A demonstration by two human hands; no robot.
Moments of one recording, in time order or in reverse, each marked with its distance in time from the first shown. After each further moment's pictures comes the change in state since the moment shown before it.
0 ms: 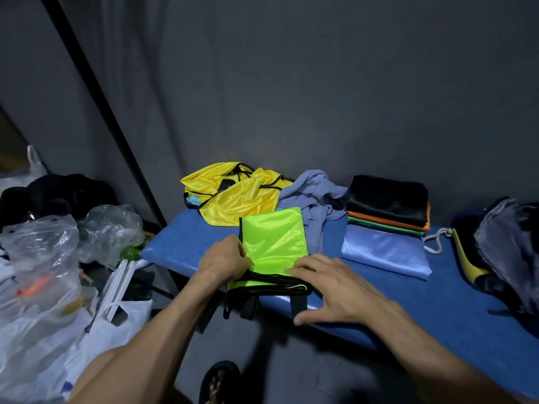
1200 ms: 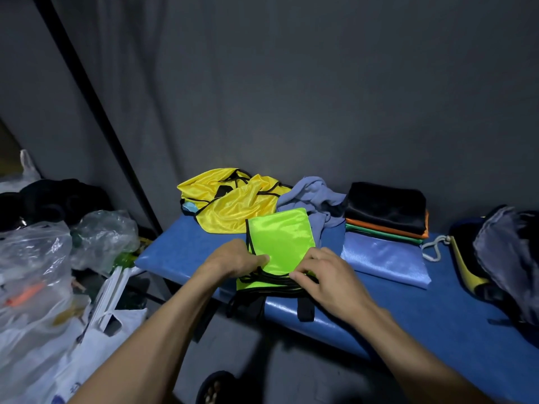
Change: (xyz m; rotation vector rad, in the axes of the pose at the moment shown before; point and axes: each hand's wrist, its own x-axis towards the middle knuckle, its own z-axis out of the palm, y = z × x) left_hand 0.020 0.018 -0.006 -0.119 -0.205 0.061; right_hand 0.022 -0.004 0.005 0.128 0.377 0.224
